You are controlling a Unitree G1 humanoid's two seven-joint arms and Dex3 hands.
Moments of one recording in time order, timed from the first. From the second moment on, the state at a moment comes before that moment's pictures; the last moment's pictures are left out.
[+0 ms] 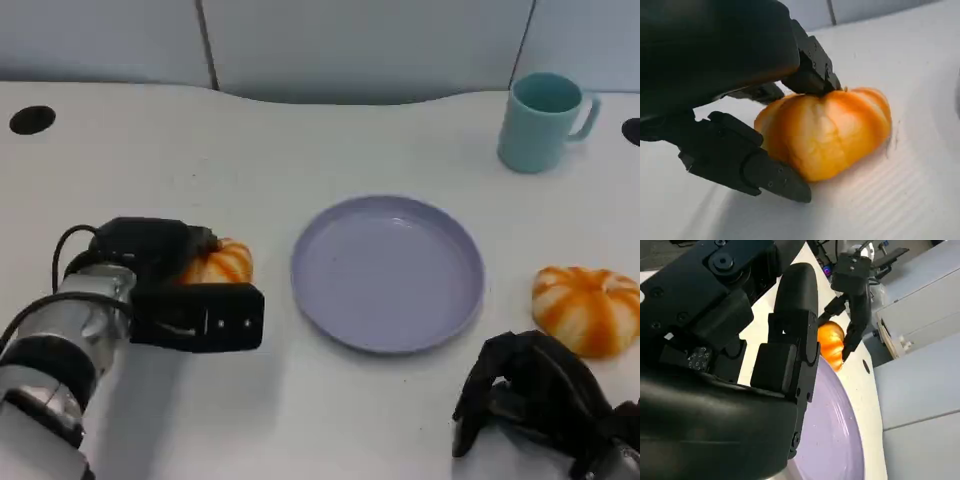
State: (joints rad) left arm -0.84 0.24 -0.57 1.24 0.77 -0.19 0.18; right arm -0.23 -0.02 -0.11 0.69 0.34 -0.09 0.83
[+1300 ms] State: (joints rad) left arm -0.83 0.27 -0.46 1.14 0.69 -0.48 0.62; right arm -0.26 -0.02 -0.11 0.71 0.34 -0.08 0.81
